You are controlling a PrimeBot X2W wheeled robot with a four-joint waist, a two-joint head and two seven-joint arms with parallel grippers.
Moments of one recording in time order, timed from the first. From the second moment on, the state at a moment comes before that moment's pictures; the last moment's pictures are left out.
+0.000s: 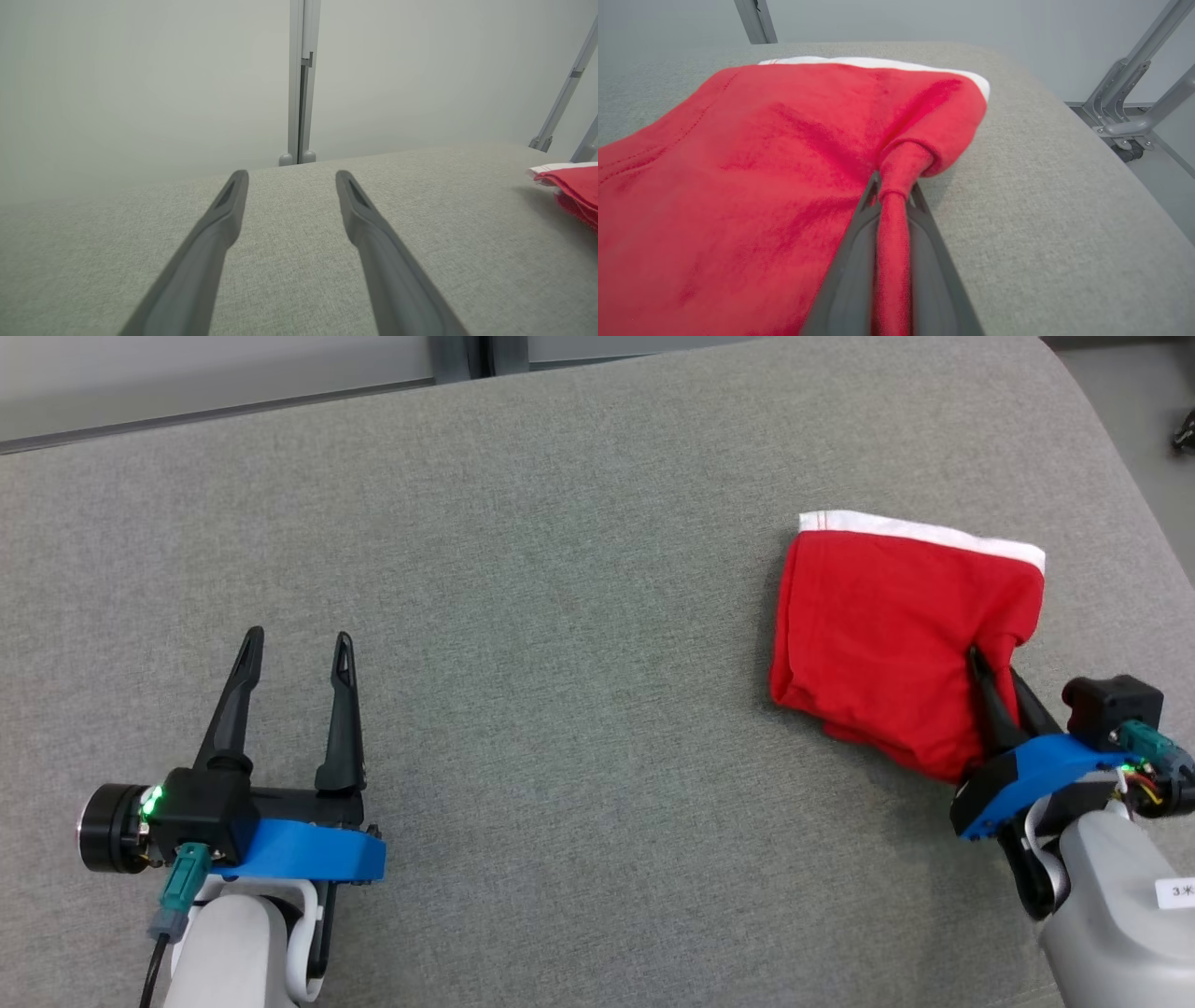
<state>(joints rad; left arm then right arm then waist) -0.22 0.09 -0.03 0.18 -0.04 -0.11 -0.26 -0.51 -0.21 0.05 0.78 0.23 0.13 -0.26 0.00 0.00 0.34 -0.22</state>
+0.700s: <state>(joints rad) -0.34 0.09 -0.08 0.07 -0.04 -0.12 -0.26 -0.98 -0.54 0.20 0.88 0.16 0.13 -0.17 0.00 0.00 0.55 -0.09</state>
